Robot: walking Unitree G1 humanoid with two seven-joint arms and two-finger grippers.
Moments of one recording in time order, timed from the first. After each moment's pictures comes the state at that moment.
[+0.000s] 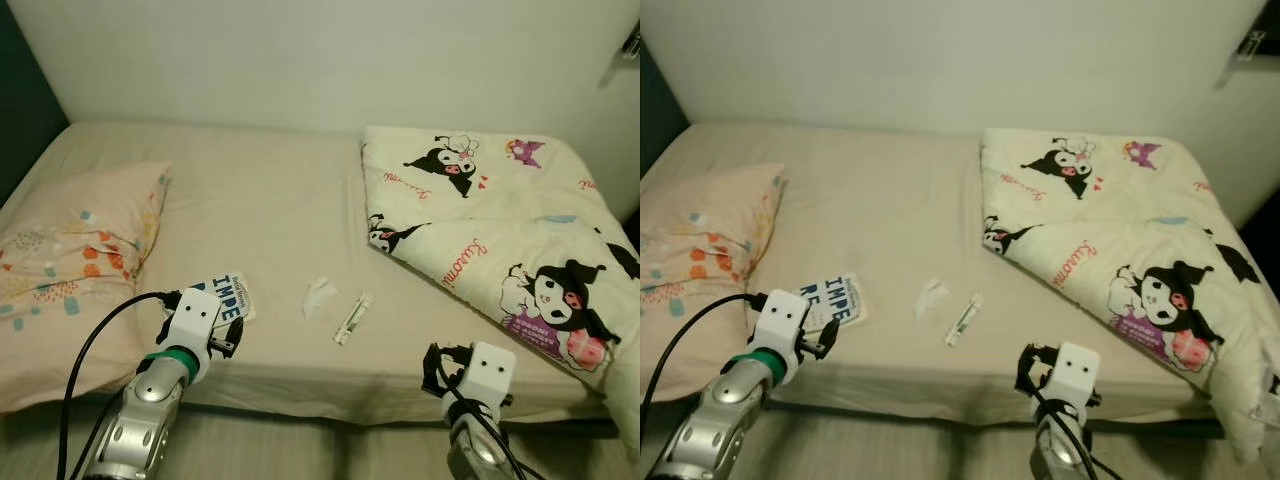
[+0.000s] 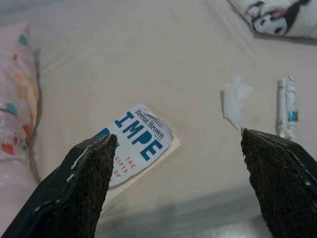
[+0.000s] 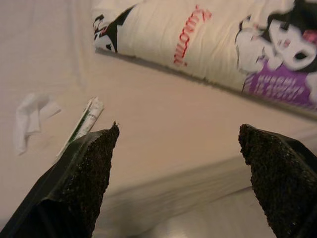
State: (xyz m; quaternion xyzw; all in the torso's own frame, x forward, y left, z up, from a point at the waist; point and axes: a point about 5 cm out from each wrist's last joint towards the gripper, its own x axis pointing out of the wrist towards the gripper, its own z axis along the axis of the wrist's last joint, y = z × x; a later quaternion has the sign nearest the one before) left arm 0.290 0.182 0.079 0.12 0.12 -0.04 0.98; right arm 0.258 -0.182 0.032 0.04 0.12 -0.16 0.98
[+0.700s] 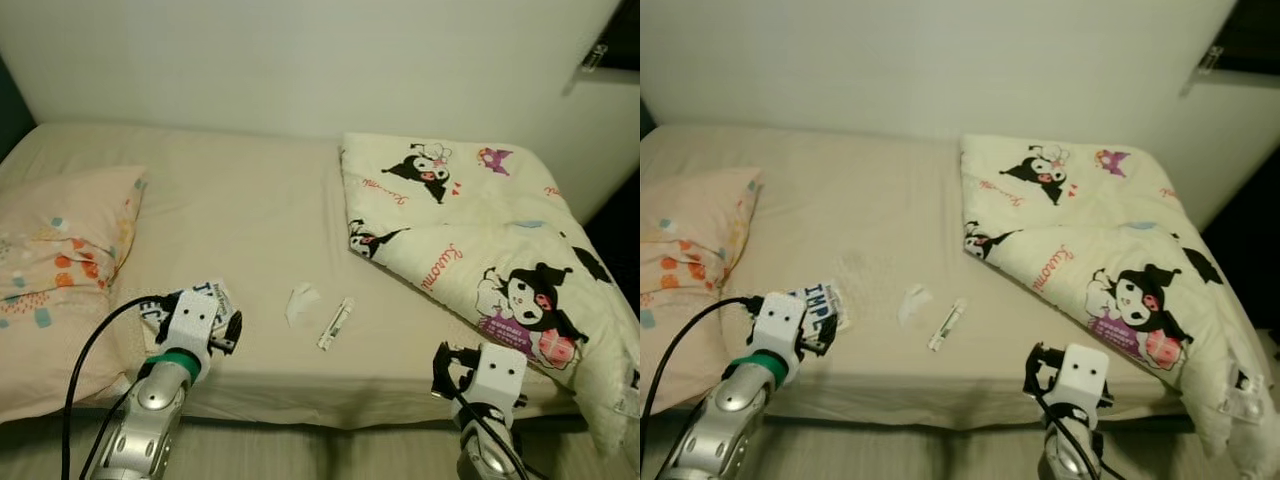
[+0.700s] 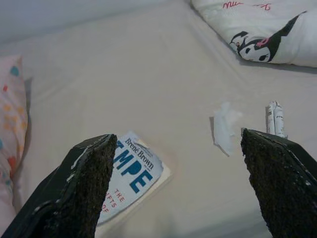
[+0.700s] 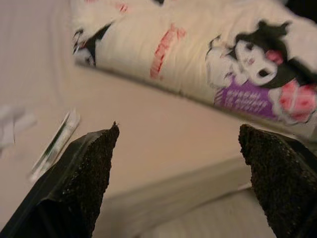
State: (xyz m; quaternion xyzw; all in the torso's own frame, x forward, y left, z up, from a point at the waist) left arm 0.291 0.172 0.081 0.13 0.08 -0.04 0.99; right arm 0.249 -0.192 0.033 0.03 0.12 -0.16 0.98
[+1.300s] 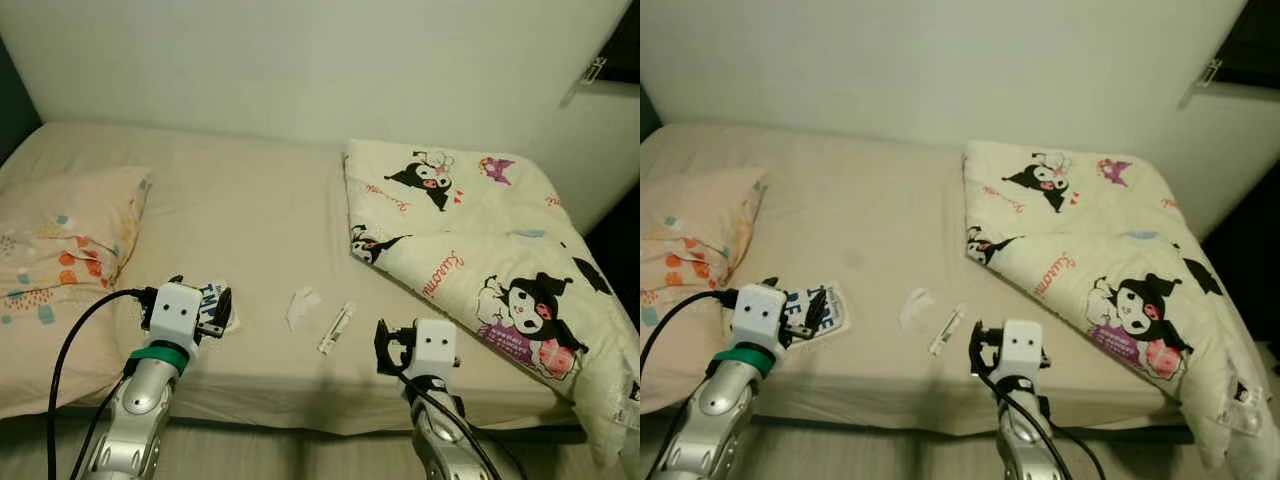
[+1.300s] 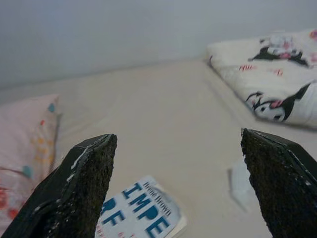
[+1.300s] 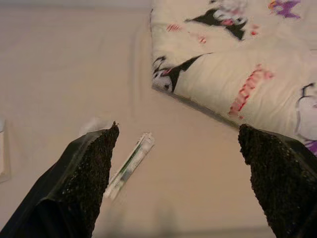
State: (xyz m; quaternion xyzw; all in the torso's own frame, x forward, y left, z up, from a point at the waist) left arm 0.291 0.184 0.099 0.09 -0.02 -0.02 1.00; right arm 0.285 -0.144 0.048 0.02 0.07 -0.05 1.00
